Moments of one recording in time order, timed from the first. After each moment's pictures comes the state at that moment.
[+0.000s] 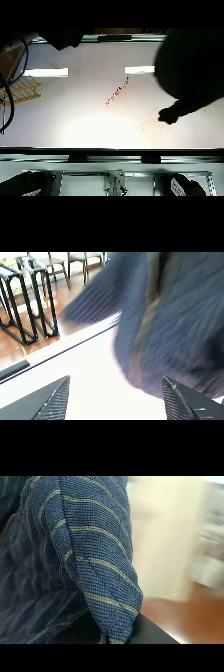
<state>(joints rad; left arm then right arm) -0.80 -1.16 1.94 1.61 -0.84 -1.53 -0.21 -0.95 1.77 -1.96 0.88 1.61</state>
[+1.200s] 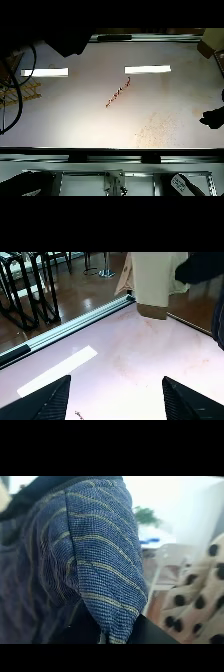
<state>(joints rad) -0.80 -1.17 1.94 1.62 -0.89 -1.54 -0.64 -1.10 1.78 -2.25 0.59 1.91</state>
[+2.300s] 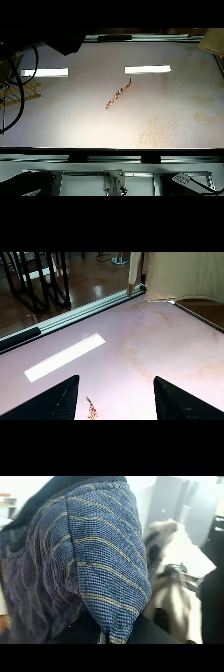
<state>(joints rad) -0.80 -1.18 1.94 1.71 -0.94 -1.66 -0.99 -1.27 1.86 -2.21 0.40 1.92</state>
